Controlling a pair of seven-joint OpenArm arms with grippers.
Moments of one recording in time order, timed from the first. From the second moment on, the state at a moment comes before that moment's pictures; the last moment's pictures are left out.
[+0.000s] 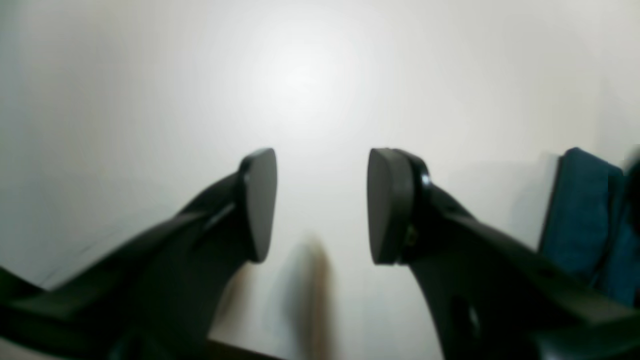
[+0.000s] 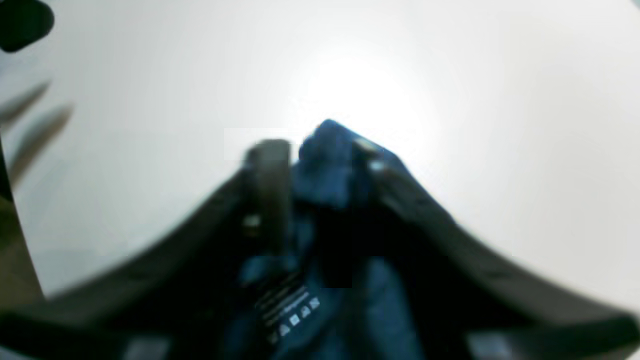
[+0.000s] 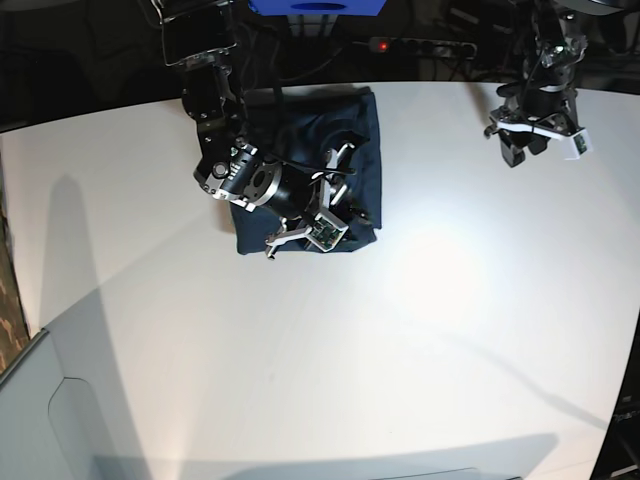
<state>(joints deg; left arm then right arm) 35.6 -9.5 -26.5 113.3 -36.1 0.6 34.5 -3.4 -5.1 -12.1 93.9 -2.7 44.8 -28.9</state>
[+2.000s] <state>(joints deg) 35.7 -9.6 -28.0 113.4 -36.0 0.5 34.8 -6.5 0.9 -22.8 93.7 -2.0 44.8 -28.4</state>
